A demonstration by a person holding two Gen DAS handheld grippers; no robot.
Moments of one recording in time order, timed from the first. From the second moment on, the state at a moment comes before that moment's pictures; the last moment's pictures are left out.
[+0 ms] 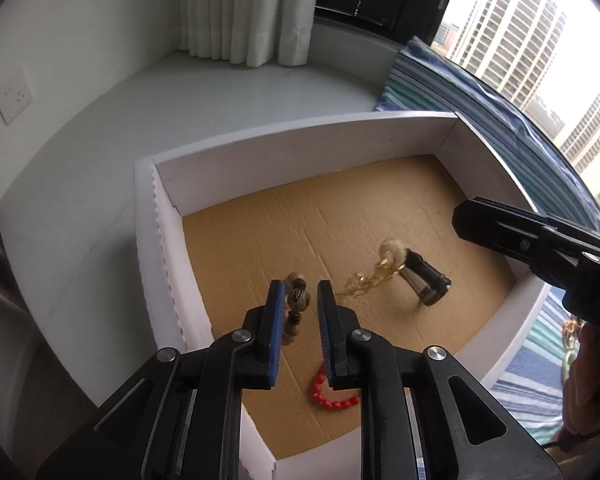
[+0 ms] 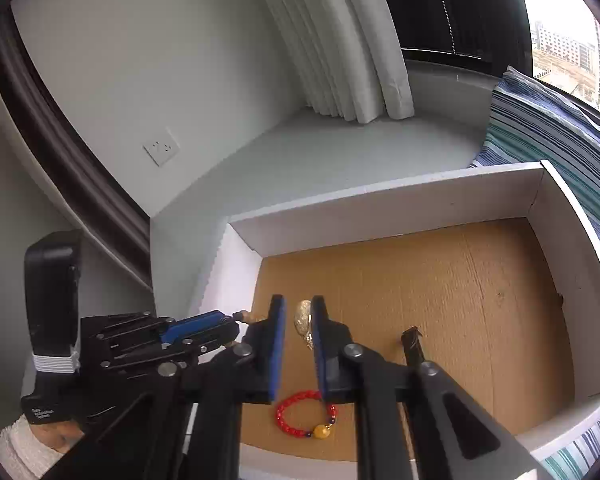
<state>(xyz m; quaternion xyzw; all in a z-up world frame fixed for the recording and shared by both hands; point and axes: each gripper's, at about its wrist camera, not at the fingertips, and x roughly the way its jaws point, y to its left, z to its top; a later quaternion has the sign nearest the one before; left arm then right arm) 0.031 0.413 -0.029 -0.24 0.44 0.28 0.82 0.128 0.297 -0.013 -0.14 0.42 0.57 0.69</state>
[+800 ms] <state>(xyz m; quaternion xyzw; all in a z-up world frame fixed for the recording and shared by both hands) 0.001 0.186 -0.034 -0.15 0.42 0.13 0.89 0.093 -0.018 -0.041 -0.15 0.38 0.37 0.83</state>
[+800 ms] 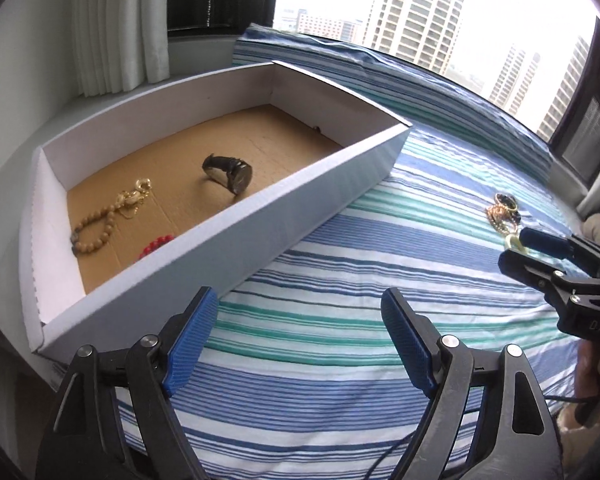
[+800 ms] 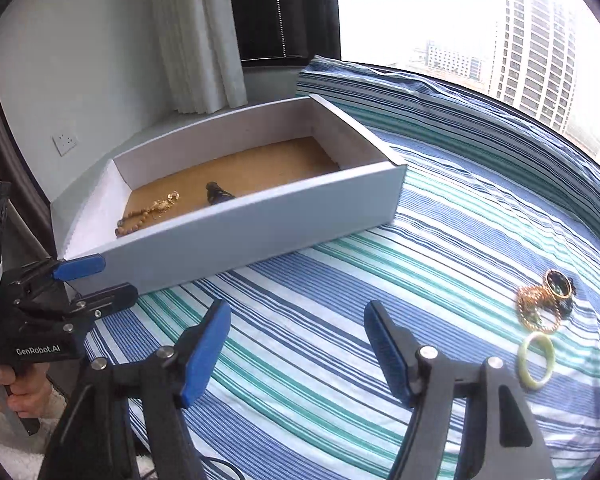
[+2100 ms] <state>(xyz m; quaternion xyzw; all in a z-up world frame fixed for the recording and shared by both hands) 0.021 0.091 -0.046 -0.10 0.43 0.05 0.90 0.045 -0.177 -0.081 -0.12 0.41 0.17 0.89</state>
